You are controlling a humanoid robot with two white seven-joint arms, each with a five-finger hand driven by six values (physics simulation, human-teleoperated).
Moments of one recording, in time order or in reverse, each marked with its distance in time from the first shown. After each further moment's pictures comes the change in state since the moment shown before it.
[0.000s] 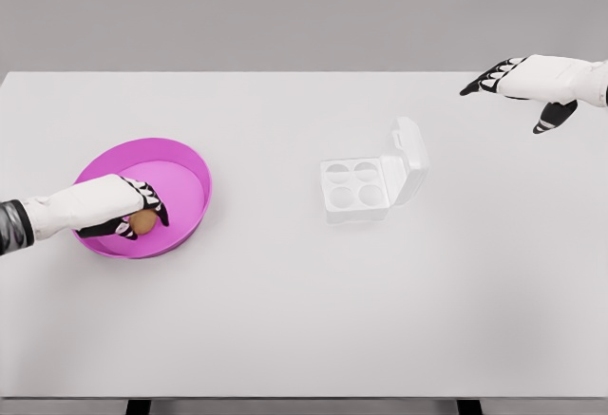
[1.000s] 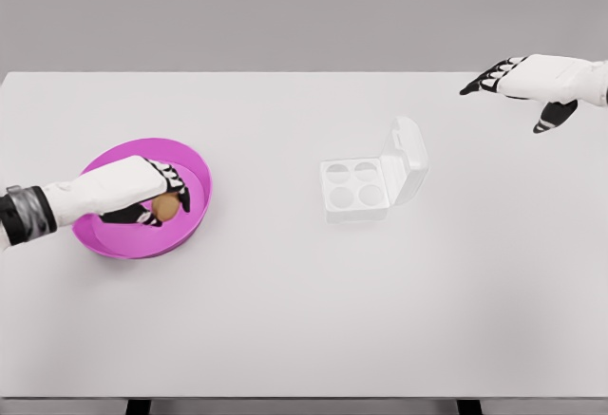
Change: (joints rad) left arm -0.040 -0.092 0.016 -0.042 0.007 -0.002 -0.001; right arm 0.000 -0.003 0.000 -0.007 0.000 0.000 0.000
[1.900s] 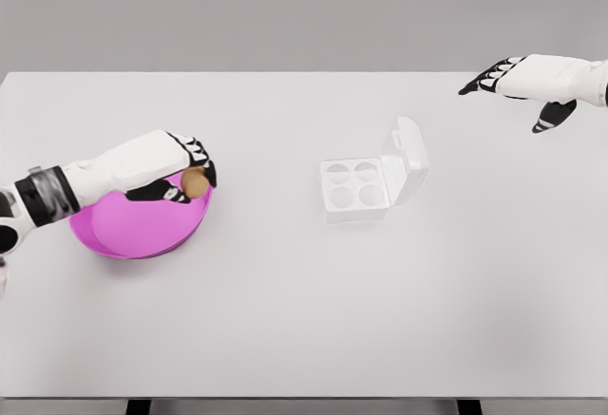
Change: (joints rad) left arm -0.054 -0.104 0.015 -0.002 0.022 0.000 0.000; right arm 0.000 0.001 0.000 -0.002 0.000 0.000 0.000
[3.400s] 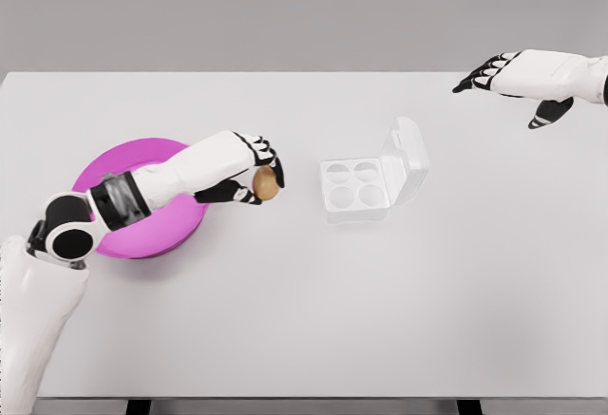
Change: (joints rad) left arm -0.008 -0.238 -0.020 0.002 -0.009 0.000 0.000; right arm 0.002 -0.015 -0.001 -0.063 0.000 0.000 0.000
